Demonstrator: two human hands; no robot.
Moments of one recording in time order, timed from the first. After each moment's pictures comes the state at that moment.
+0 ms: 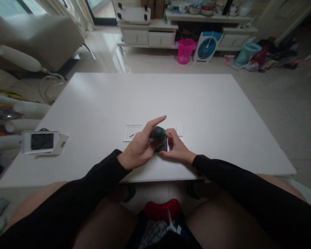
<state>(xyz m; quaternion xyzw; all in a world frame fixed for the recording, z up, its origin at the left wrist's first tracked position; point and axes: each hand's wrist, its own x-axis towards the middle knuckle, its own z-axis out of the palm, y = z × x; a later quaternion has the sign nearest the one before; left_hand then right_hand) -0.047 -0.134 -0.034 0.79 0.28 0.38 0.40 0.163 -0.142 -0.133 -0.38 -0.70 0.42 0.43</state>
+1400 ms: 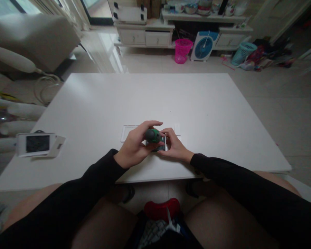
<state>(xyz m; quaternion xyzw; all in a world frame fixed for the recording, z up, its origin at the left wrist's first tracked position) -0.050 -0.128 -0.031 0.79 0.29 0.40 0.35 0.162 -0.142 -0.138 -0.39 -0.69 0.44 0.41</state>
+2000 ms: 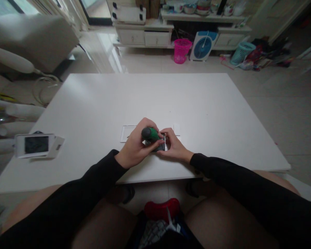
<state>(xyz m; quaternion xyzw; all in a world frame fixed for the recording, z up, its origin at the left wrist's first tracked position) -0.043 -0.129 -0.027 0.78 0.29 0.43 0.34 0.162 -0.142 -0.138 -0.40 -0.69 0.44 0.41</state>
